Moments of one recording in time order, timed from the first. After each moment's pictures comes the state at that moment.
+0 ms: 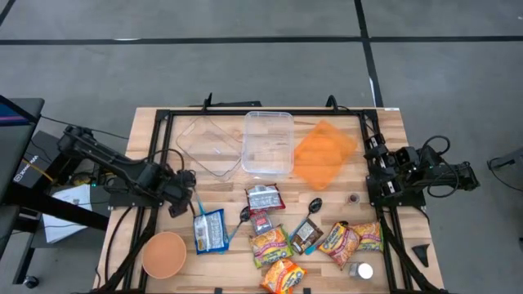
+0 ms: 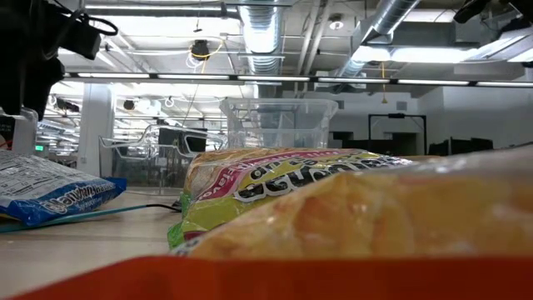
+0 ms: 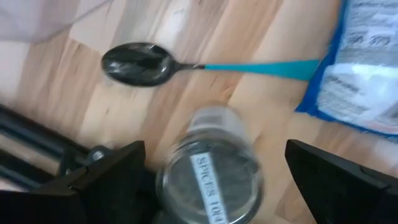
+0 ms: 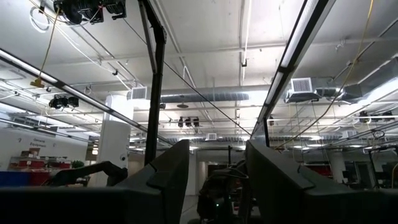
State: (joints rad) left arm -0.43 1.04 0.79 -1.25 -0.19 -0.87; right arm 0.05 0.05 0.15 0.57 -0.11 0.07
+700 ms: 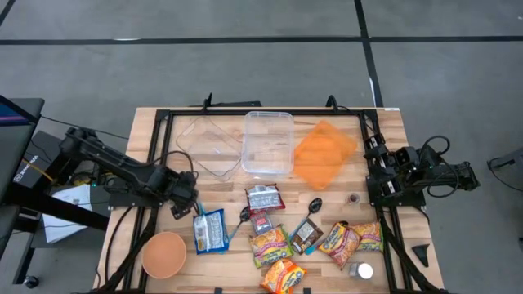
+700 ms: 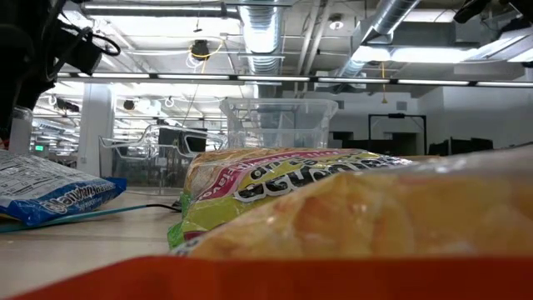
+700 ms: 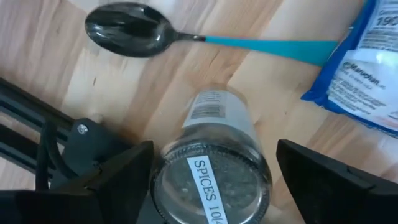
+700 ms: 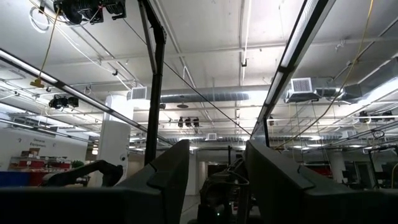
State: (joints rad) left arm -0.39 1.15 0.79 -1.26 -0.08 -0.92; right arm 0.05 0.05 0.15 0.57 -0.11 0.07
